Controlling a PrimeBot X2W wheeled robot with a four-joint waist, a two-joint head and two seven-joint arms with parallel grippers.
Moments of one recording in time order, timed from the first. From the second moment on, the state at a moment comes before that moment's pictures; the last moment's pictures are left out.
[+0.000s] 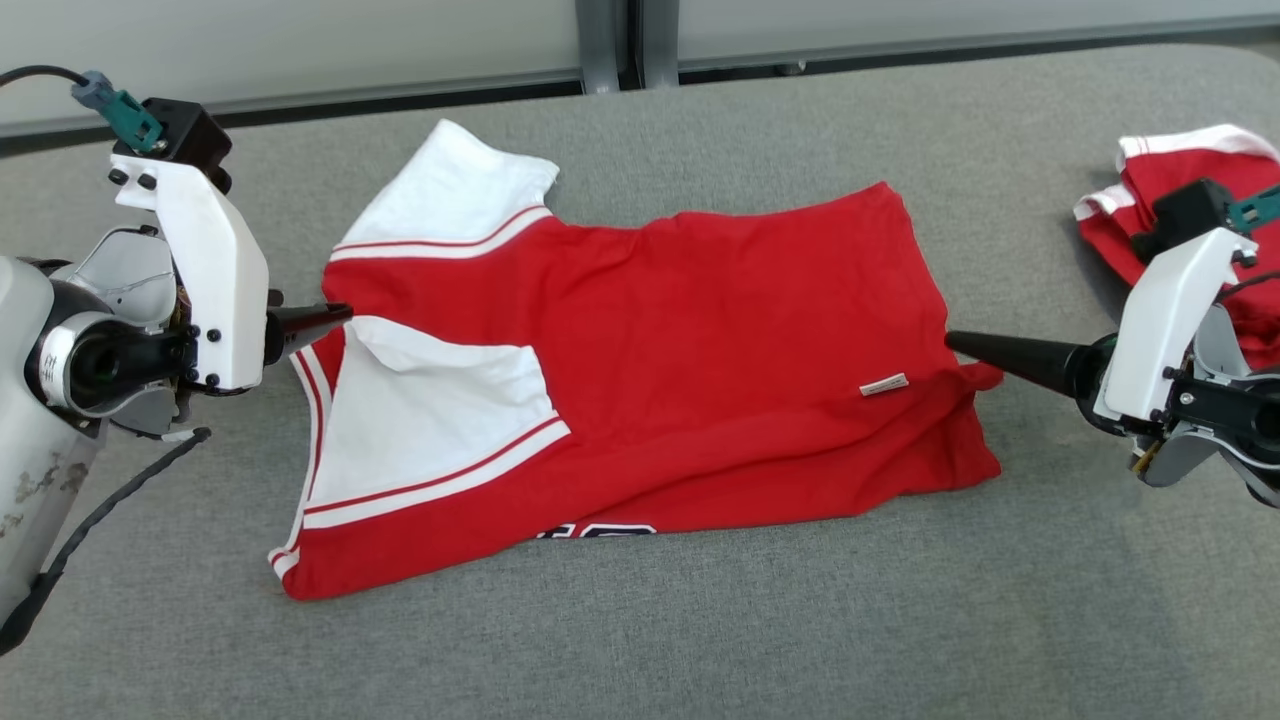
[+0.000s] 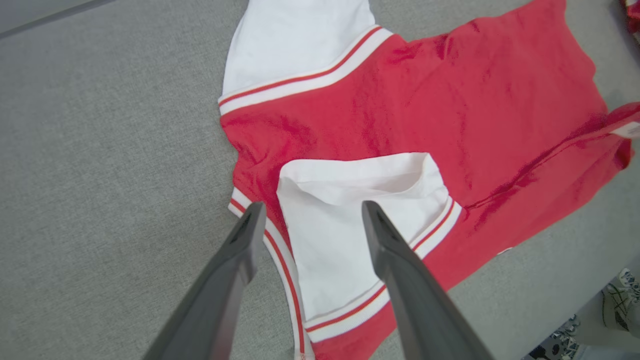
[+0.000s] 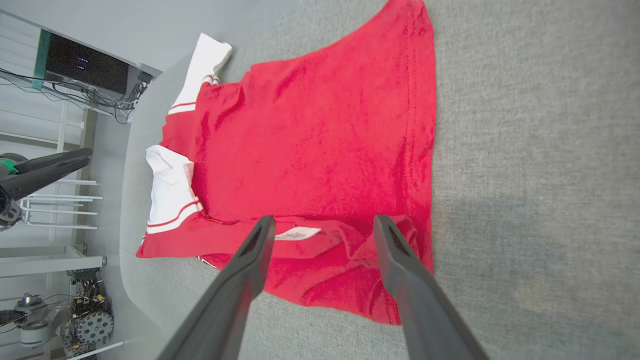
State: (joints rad) left arm -0.92 0.60 -0.71 0.43 -1.10 -0.07 0.93; right arm -0.91 -0.70 1.01 0.39 1.69 0.13 0.52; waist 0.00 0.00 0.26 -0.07
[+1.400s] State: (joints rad) left arm -0.20 0.57 -0.69 0.14 -0.83 0.32 0.07; right arm -0.40 -0.53 0.77 0.49 1.20 0.13 -0.15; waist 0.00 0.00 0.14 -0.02
